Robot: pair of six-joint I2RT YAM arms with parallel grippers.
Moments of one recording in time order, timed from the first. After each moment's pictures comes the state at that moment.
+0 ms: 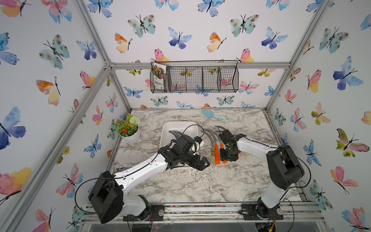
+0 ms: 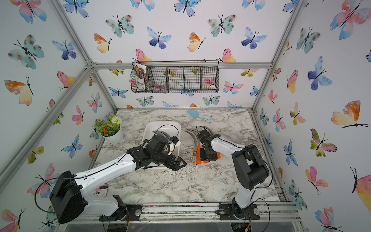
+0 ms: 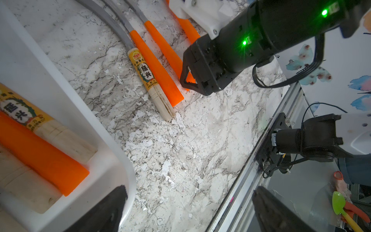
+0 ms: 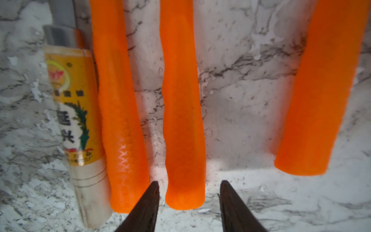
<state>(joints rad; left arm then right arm) -0.83 1.35 0.97 -0.45 0.36 -0.35 0.53 1.76 1.09 -0.79 0.03 0.49</state>
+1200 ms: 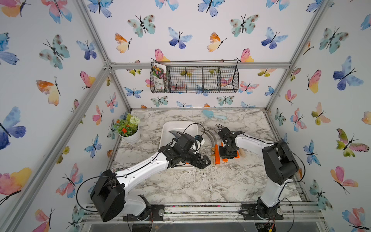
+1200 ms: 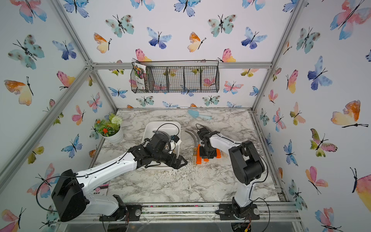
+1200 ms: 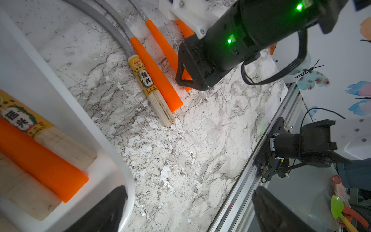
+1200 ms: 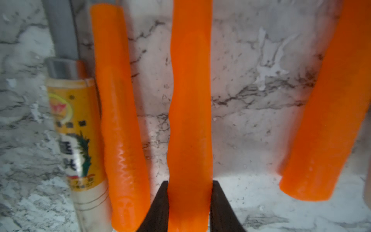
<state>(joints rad) -0.83 1.37 1.01 -0.45 0.36 -0.36 0.51 1.82 1.19 -0.82 0.02 0.44</state>
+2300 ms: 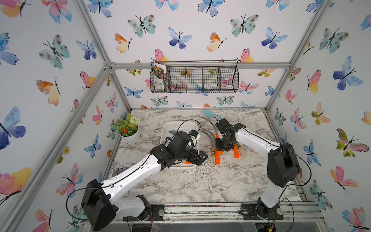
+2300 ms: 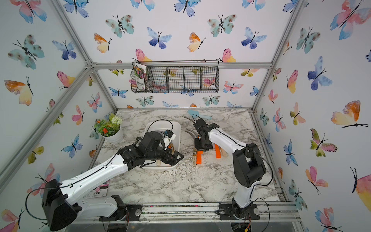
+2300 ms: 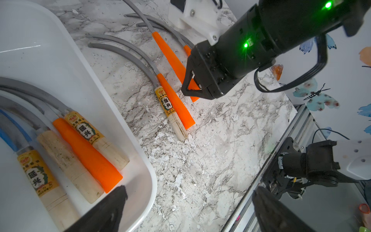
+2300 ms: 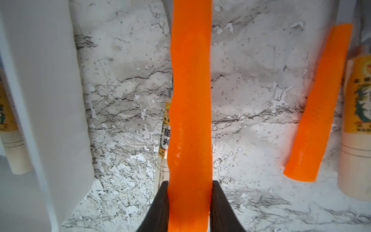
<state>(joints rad) -0.83 1.24 1.03 -0.52 0.20 -0.36 0.57 1.79 1.39 -0.93 -0.04 0.44</state>
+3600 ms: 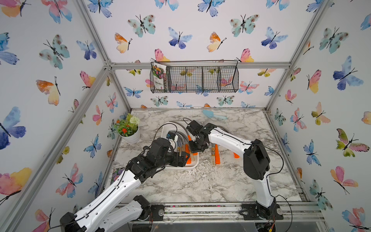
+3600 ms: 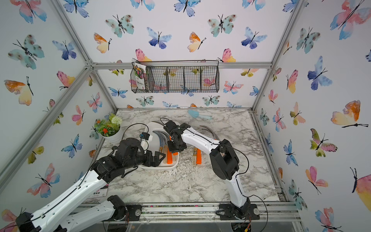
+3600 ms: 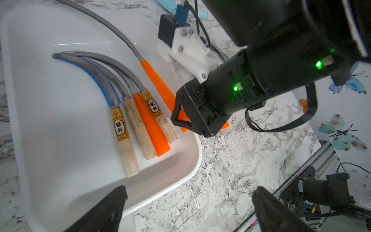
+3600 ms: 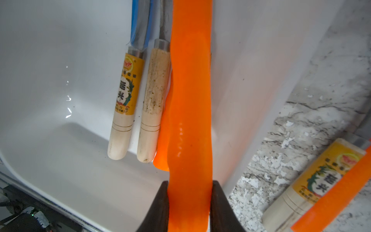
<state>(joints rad) -0.68 0.92 0.88 -0.65 0.09 -0.43 0.86 2.11 1.81 -1.00 -0.09 0.48</state>
